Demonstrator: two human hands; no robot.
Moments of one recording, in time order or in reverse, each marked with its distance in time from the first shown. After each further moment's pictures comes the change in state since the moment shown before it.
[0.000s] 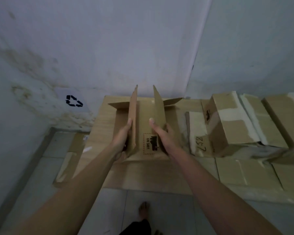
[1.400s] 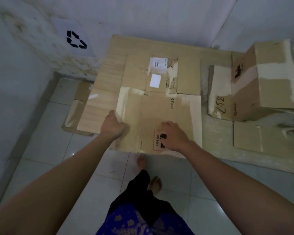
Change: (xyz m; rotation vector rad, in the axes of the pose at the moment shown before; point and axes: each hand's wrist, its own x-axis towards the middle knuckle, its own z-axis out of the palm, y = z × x) left_hand 0.019 -0.147 -0.075 0.689 0.324 -0.121; right_hand 0.016 0.162 0.014 -1.149 -0.409 -0.146
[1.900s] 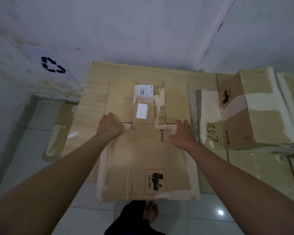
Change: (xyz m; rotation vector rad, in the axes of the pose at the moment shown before) left_hand 0.148 0.102 -0.002 0.229 -0.025 0.083; right_hand 0.104 0.050 -0.103 0.134 0.187 0.392
